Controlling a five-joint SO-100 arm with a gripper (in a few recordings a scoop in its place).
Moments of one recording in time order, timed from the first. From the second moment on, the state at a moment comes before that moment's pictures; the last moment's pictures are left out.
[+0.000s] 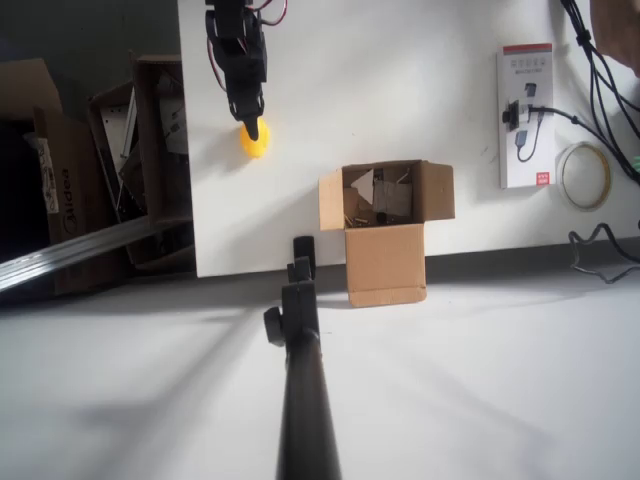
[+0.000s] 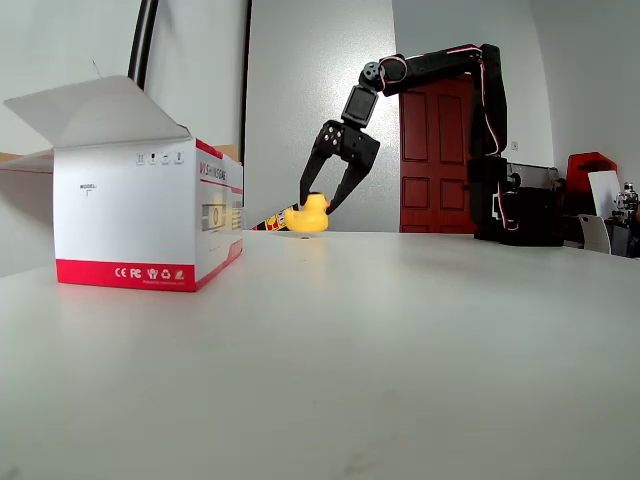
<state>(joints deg) 1.8 93.8 109.8 53.1 -11.6</state>
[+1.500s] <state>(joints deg) -27.0 83.1 62.0 73.7 -11.5</state>
